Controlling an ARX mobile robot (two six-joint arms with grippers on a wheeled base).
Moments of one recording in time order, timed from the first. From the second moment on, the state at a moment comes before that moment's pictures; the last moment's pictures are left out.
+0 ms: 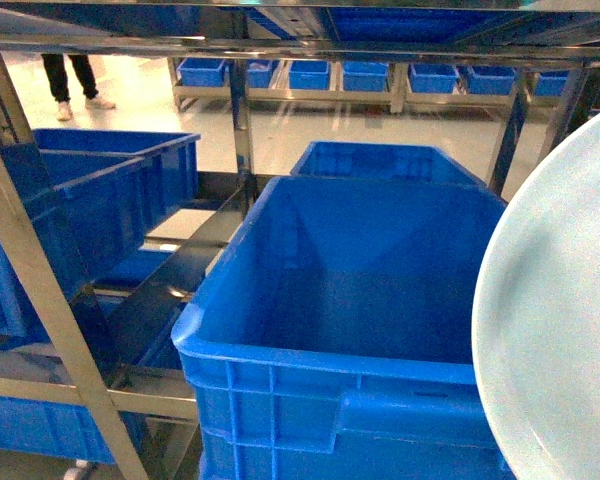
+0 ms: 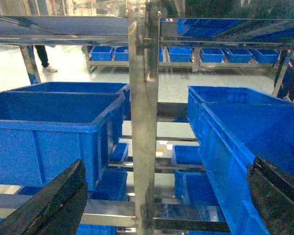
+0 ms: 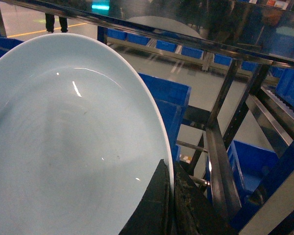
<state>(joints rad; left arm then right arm) 0.00 0.01 0.01 0.00 0.00 0.00 0.09 0.31 0.13 0.11 -0.10 -0.15</state>
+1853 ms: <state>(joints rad) 0.00 0.01 0.01 0.00 0.00 0.00 0.16 1.01 0.26 0.66 -0.09 -0.14</state>
